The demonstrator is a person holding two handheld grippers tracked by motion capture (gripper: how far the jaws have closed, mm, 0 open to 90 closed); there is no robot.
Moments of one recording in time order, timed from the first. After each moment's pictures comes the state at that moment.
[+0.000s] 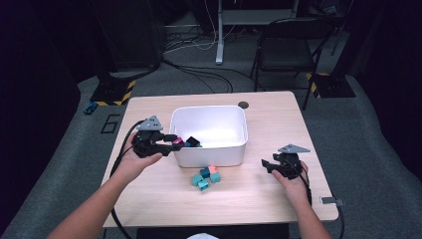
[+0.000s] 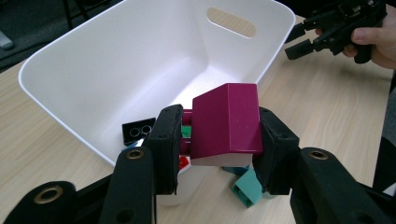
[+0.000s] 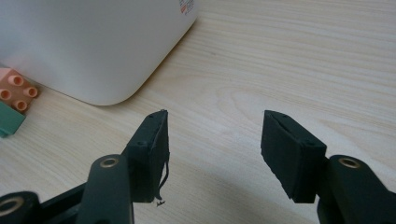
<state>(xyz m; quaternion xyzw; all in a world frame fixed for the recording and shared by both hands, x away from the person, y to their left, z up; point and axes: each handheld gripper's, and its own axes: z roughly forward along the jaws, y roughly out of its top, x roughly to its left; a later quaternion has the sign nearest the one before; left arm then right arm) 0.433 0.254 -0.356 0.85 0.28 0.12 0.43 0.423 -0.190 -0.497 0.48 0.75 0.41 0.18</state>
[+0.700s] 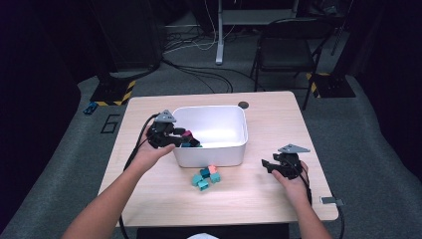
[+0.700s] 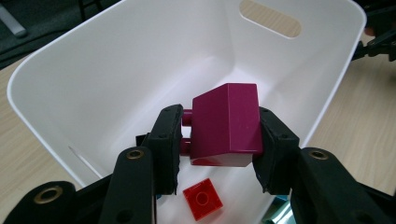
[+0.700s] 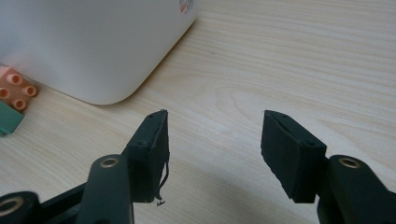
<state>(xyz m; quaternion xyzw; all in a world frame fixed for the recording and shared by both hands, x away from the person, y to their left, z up) 0.472 0.227 -0.380 0.85 0.30 0.14 0.40 0.423 -0.189 -0.497 0.48 0.75 0.41 0.18</state>
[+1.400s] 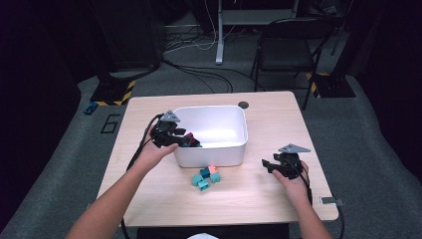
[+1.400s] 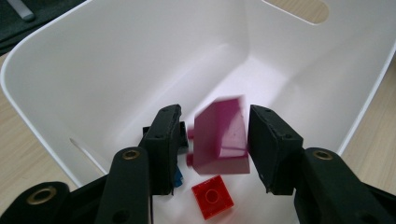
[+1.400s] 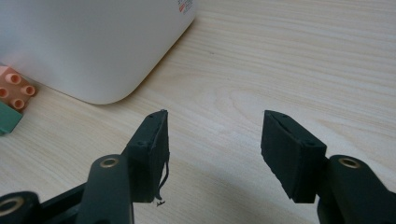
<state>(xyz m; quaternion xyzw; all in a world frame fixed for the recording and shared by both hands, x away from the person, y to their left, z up) 0.480 0.223 -0.388 0.86 0.32 0.14 0.38 0.423 -0.190 -0.497 0.48 0.75 0.41 0.18</state>
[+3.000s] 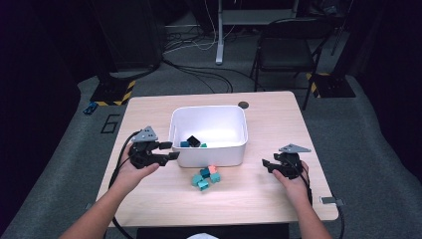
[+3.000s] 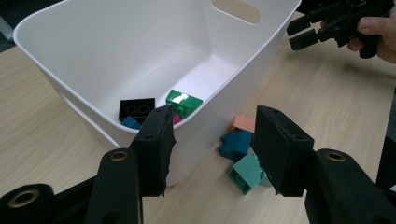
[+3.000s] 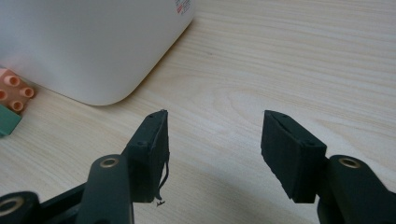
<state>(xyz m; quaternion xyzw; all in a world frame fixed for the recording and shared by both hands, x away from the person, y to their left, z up) 0.409 0.269 -0.384 0.84 0.30 0.12 0.44 0.423 -0.191 -0.497 0.49 0.75 0.41 0.18</state>
